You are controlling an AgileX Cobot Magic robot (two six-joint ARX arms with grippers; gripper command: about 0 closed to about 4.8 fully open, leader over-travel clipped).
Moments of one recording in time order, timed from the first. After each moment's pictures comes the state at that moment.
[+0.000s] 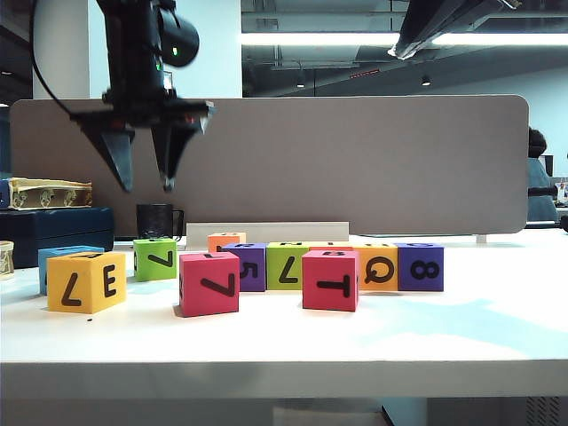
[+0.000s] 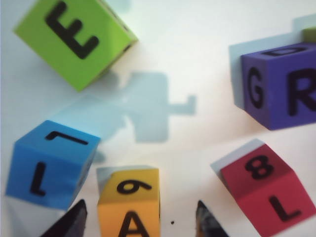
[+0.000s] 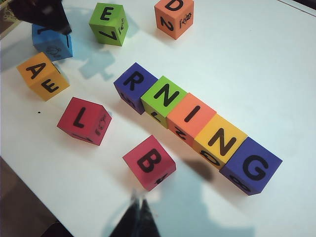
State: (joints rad) left arm -0.33 2.12 2.16 -1.43 -0.01 -0.04; right arm 0.44 1.27 1.26 -0.69 -0.24 -0.11
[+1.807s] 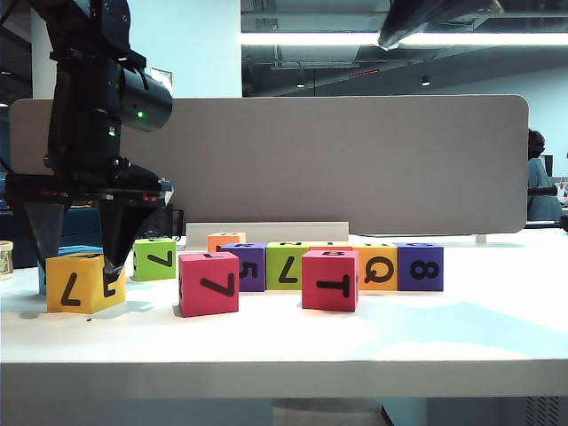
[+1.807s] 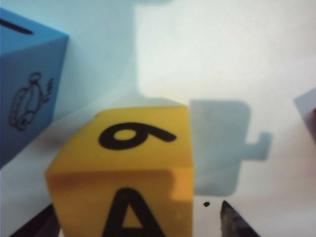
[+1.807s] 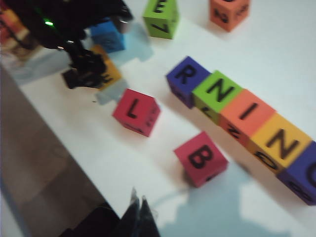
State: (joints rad) left arm -0.33 1.91 1.51 -1.14 -0.06 -0.04; right arm 0.44 1.28 1.26 -0.73 -0.41 -0.10
